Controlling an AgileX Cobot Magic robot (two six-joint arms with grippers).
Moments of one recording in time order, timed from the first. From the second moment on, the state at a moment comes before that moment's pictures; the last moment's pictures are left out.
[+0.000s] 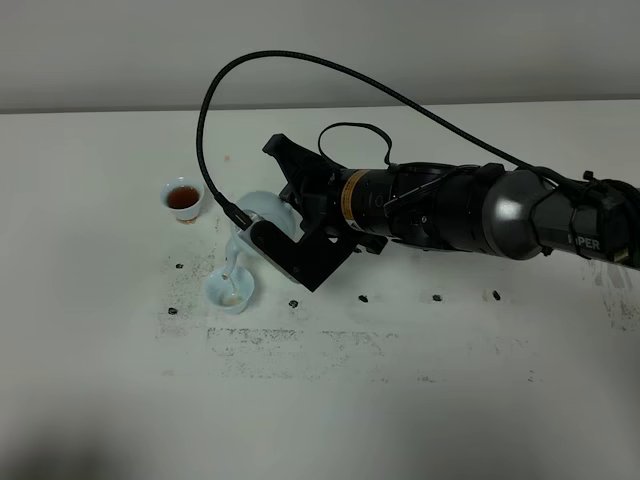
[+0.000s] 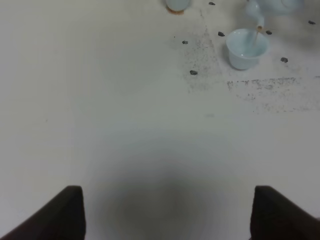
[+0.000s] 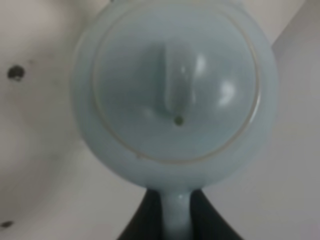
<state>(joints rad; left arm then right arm) 0.03 -0.01 -0.46 -0.15 1.07 0.18 0.59 2.04 -1.31 -0.97 -0.04 -1.02</state>
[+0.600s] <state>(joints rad) 0.03 -0.01 -0.46 -0.15 1.07 0.18 0.59 2.08 -1.33 -0.96 -0.04 -1.08</state>
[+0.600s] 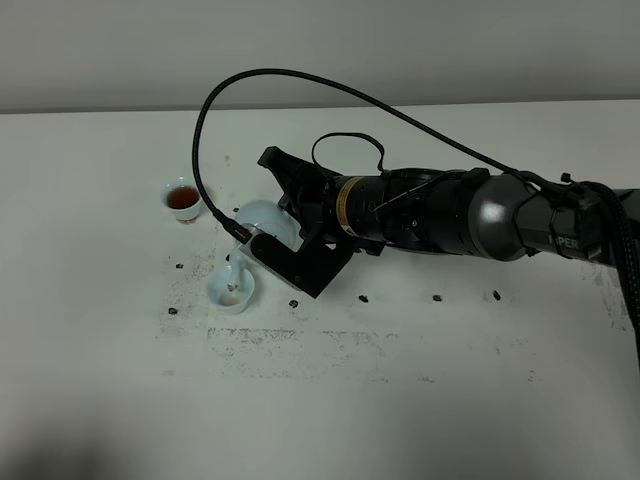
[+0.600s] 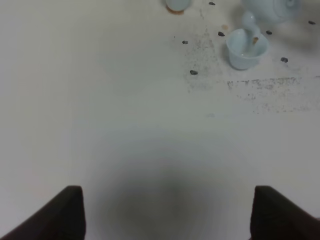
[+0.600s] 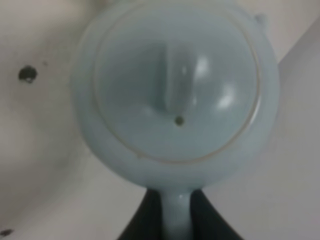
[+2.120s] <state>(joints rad) 0.03 -0.01 -0.46 -0.15 1.07 0.18 0.59 2.08 -1.36 -0.96 -0.04 -1.19</state>
